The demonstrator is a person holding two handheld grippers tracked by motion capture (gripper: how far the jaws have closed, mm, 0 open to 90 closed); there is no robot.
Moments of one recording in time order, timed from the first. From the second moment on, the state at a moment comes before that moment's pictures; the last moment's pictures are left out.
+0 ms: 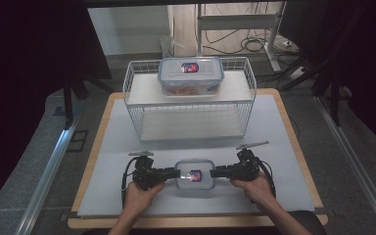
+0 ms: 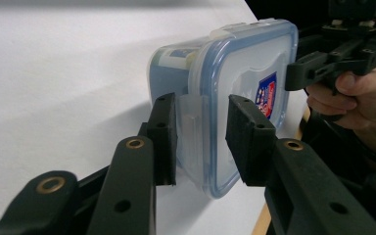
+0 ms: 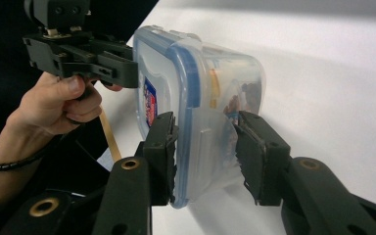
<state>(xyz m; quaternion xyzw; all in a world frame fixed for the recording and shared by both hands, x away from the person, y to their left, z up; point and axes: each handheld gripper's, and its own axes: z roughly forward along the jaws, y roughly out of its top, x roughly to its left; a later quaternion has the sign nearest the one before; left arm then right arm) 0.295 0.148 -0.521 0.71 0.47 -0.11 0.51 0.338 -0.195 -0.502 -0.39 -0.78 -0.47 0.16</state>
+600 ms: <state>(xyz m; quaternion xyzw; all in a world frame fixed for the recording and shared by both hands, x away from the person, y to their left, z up) 0.295 0.146 -0.513 0.72 0.47 -0.09 0.50 0.342 -0.195 -0.497 -0.39 -0.77 -0.48 0.16</state>
